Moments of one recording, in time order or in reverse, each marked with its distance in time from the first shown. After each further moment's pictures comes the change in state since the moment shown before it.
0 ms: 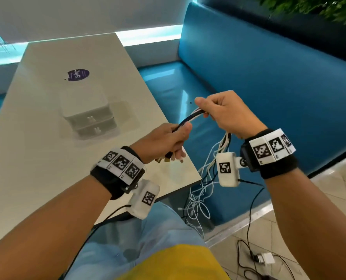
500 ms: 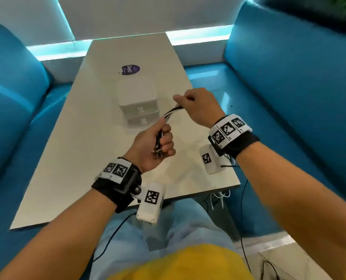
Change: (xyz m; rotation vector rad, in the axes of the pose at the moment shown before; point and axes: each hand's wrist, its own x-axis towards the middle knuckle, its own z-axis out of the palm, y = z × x) left_hand -0.078 -0.043 -0.056 -1.027 0.429 -0.211; right_hand 0.065 -0.051 0.136 -0.156 -0.115 -0.105
